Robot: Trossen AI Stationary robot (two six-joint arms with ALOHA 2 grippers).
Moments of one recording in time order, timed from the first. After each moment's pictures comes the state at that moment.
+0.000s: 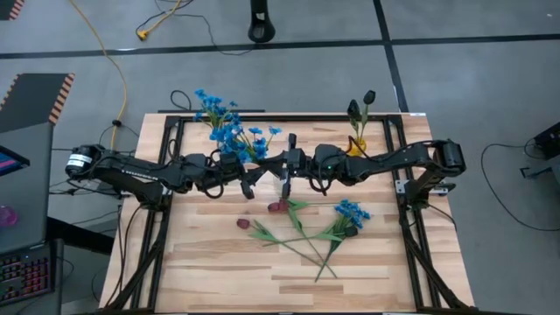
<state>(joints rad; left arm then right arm) -0.05 1.24 0.71 0.71 -0.38 -0.04 -0.01 1.64 1.08 0.63 0.10 -0.06</state>
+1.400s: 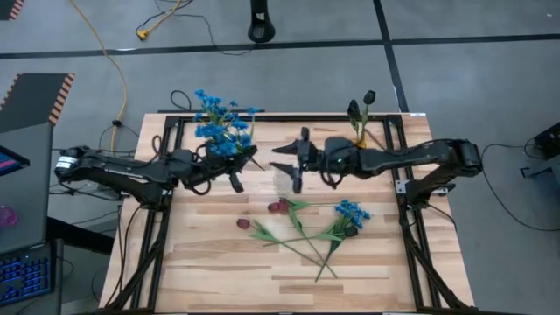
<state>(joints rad) -0.05 1.07 0.71 0.51 -0.48 0.00 -0.03 1.48 1.08 0.34 0.13 -0.05</state>
